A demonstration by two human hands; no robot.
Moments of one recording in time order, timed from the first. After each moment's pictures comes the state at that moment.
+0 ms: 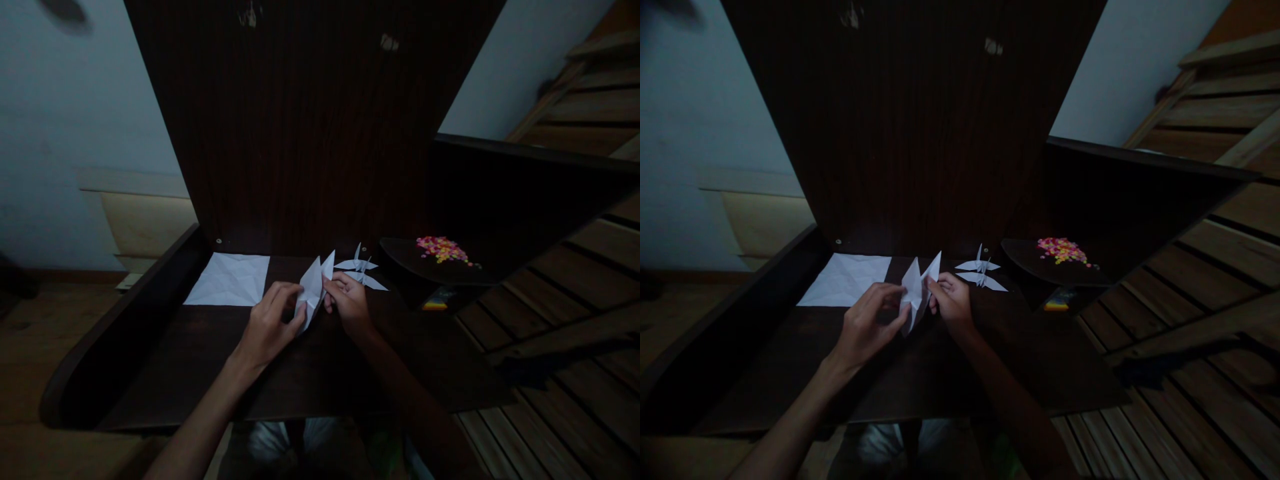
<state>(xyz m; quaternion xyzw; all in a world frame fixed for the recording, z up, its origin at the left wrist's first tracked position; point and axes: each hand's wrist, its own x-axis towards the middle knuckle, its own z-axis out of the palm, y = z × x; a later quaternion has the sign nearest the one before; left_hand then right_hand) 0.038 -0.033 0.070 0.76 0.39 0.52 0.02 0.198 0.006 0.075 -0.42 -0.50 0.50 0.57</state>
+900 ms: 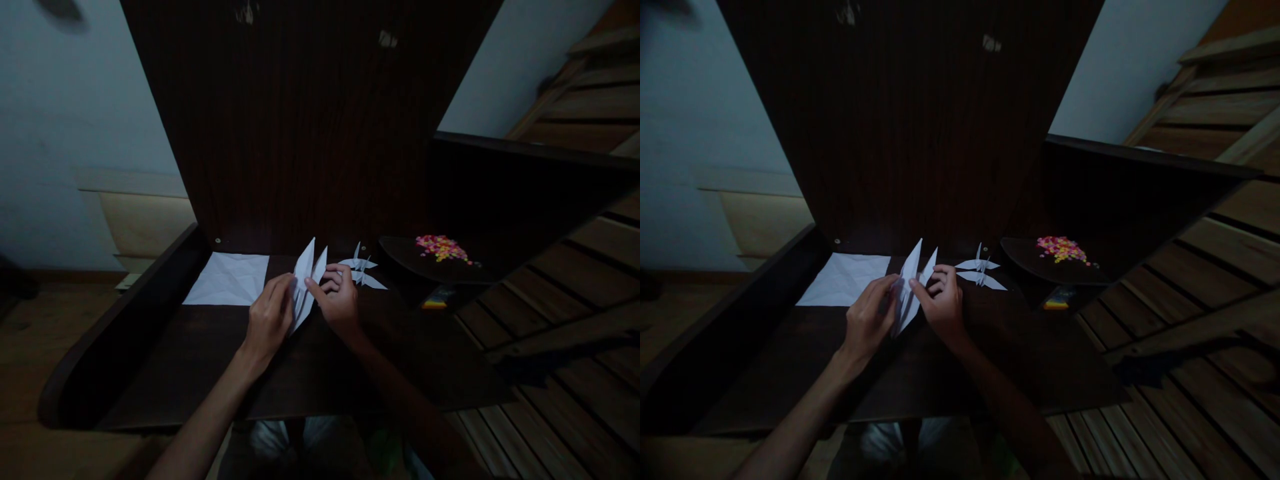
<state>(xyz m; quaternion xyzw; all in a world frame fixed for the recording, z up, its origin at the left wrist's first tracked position) 0.042 -0.019 0.057 0.72 0.44 0.53 -0.04 0.185 0.007 0.060 -0.47 -0.58 0.29 0.60</state>
